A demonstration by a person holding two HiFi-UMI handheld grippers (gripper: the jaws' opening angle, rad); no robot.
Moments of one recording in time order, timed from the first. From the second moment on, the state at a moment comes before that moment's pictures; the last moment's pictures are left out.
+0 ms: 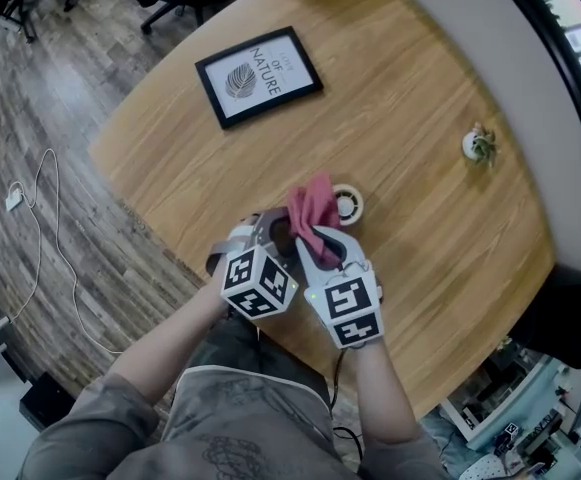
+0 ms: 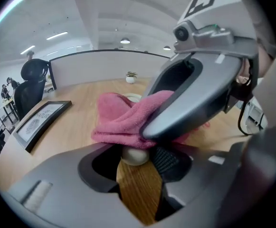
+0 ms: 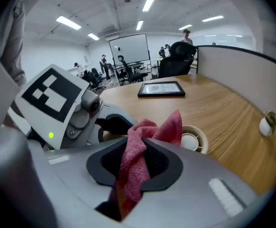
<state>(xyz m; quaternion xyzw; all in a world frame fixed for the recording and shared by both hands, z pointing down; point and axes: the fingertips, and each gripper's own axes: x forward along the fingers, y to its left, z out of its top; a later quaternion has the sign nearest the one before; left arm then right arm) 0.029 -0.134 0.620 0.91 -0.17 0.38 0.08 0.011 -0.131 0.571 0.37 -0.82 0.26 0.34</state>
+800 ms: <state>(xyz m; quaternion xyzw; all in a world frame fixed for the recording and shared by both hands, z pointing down) 0.031 -0.133 0.618 0.91 -0.17 0.38 0.07 0.075 -0.198 0.558 0.51 -0.78 0.21 0.30</state>
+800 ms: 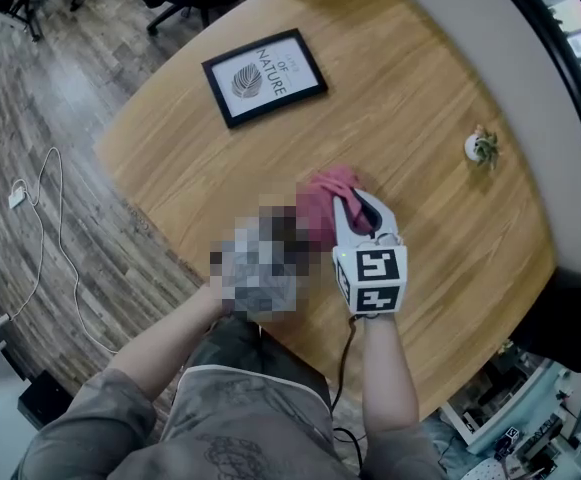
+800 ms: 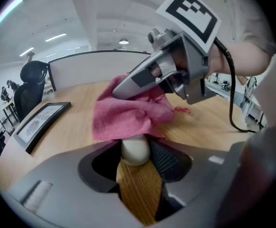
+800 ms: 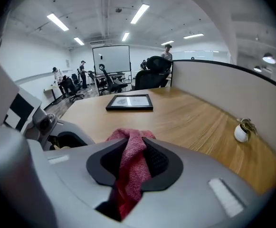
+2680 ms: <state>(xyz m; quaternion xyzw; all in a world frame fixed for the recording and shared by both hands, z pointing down) -0.050 -0.163 0.257 0.94 -0.27 0.18 -0.03 0.085 -0.089 0.162 0.62 -0.79 0.03 0.01</state>
